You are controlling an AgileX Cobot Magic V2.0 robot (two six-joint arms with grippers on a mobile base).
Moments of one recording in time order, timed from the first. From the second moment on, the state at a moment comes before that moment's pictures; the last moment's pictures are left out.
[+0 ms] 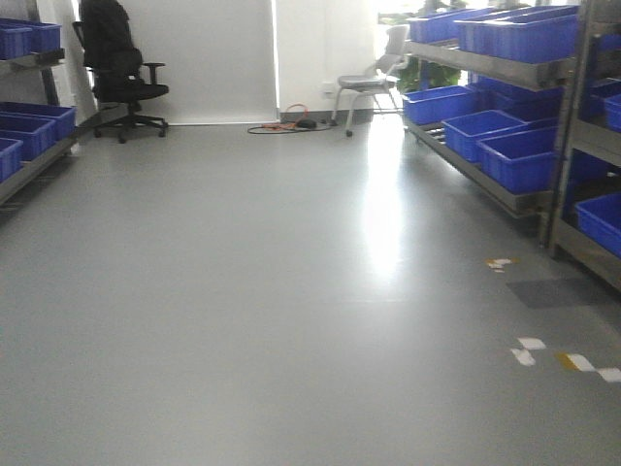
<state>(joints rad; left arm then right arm) -0.06 0.16 -0.48 -0.31 0.53 0.21 0.01 0.21 -0.30 0.01 0.15 -0.01</state>
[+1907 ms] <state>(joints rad) -0.06 0.16 -0.48 -0.31 0.53 0.21 0.01 0.21 -0.30 0.01 0.15 -0.01</state>
